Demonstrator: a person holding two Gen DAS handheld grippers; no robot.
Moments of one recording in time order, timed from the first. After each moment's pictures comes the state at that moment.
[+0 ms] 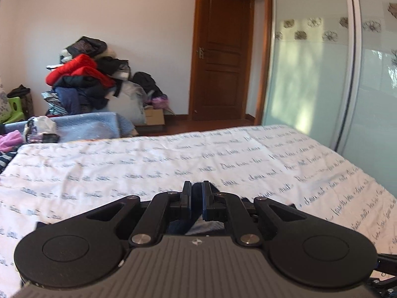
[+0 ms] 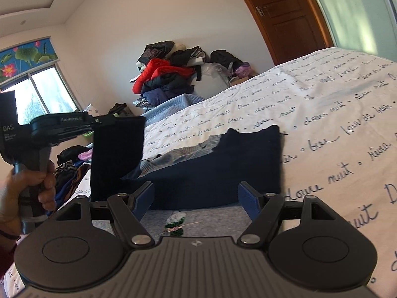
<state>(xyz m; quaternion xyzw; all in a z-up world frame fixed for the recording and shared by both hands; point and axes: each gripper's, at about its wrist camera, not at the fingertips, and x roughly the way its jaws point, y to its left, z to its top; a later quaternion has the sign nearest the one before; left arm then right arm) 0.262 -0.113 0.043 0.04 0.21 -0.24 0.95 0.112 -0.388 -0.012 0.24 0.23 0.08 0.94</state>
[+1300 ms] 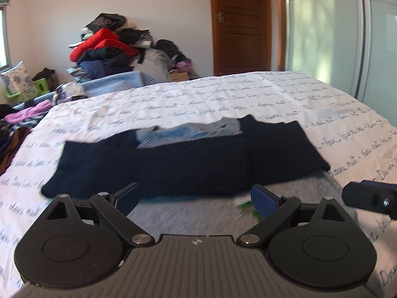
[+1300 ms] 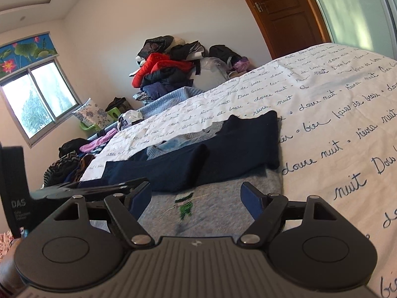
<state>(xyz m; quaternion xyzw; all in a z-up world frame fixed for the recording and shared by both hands) 0.157 -0.094 -0.019 0.09 0.28 -0.15 0.94 0.075 -0.368 -0.009 0.23 0.25 0.08 0.94</state>
